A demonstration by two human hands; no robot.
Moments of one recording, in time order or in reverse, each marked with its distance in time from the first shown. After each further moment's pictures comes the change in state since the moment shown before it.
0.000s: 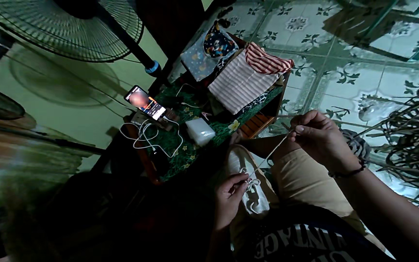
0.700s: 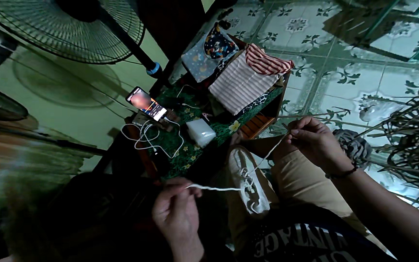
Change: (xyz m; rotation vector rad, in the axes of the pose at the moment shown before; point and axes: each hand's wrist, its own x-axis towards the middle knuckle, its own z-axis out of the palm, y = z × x) left_hand 0.011 0.090 -0.064 -0.109 0.271 0.307; right_hand -0.003 0.015 -0.006 0.017 0.098 0.094
